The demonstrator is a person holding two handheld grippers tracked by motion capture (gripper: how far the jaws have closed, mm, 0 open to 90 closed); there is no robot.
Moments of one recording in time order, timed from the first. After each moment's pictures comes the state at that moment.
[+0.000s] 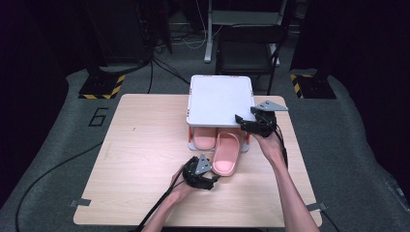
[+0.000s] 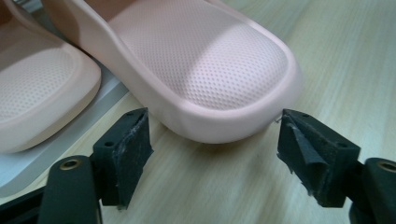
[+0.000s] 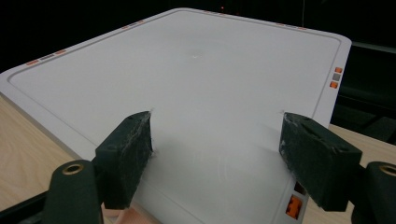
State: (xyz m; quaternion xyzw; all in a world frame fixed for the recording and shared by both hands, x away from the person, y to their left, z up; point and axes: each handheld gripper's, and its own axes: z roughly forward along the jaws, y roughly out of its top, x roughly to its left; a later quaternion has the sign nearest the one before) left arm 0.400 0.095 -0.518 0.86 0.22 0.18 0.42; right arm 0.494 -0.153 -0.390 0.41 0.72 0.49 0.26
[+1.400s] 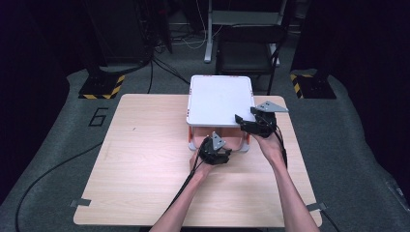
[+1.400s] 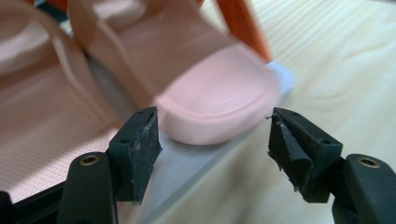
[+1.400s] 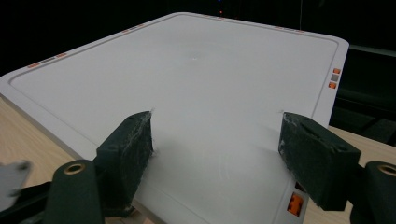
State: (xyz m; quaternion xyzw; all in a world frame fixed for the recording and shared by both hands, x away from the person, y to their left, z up) left arm 0.460 0.049 -0.507 0.81 0.31 0.22 0.45; right arm 0.493 -0.153 -0.393 0.40 0.72 0.50 0.27
